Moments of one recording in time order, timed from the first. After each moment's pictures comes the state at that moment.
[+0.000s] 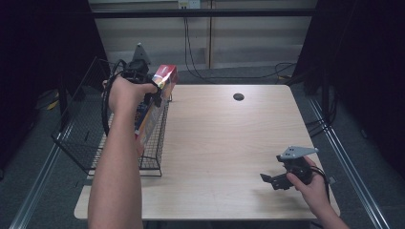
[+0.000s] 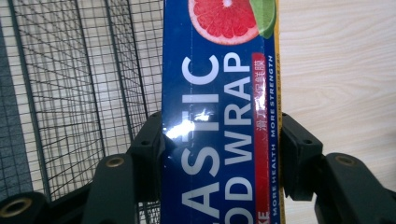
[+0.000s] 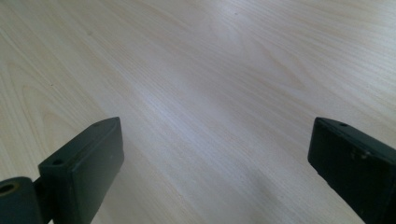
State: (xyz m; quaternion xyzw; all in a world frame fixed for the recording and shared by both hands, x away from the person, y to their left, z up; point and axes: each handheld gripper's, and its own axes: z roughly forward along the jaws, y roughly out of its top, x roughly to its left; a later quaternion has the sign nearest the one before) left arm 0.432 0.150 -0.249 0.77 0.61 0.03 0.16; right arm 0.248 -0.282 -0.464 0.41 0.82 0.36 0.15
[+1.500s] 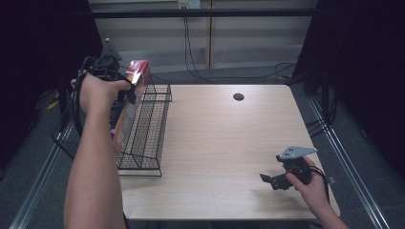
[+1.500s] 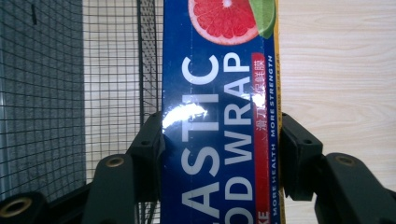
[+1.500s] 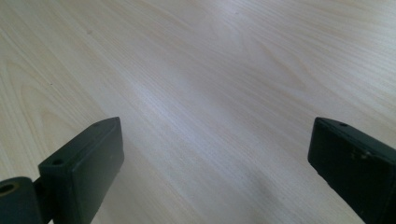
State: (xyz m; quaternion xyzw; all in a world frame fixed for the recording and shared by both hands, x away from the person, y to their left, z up) left arm 0.424 0.208 -0.231 0.74 0.66 0.07 0.15; right arm 0.249 -0.280 -0.465 0.41 0.82 0.36 0.15
